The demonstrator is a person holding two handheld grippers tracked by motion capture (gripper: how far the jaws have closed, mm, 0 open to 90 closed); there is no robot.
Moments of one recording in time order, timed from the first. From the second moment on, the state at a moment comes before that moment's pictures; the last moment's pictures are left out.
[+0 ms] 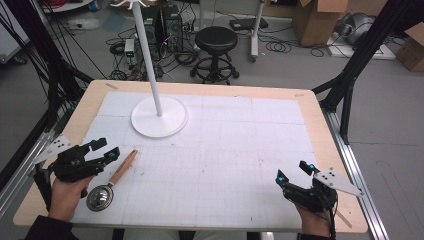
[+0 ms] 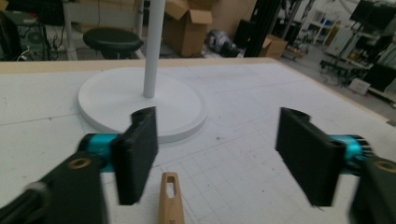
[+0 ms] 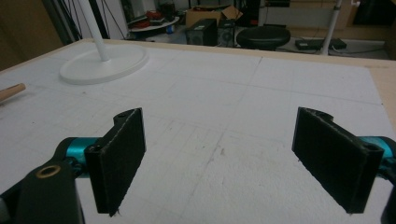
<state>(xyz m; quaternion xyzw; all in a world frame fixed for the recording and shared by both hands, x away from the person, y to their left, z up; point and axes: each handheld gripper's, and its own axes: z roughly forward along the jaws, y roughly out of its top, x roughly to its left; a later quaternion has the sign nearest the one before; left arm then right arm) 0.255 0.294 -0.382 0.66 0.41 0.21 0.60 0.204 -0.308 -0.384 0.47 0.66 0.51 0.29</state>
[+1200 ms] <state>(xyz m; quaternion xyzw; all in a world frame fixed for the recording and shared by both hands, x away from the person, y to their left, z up) 0.239 0.292 -0.392 0.67 0.40 0.23 0.58 0.203 -0.299 -0.380 0.46 0.67 0.50 0.30</state>
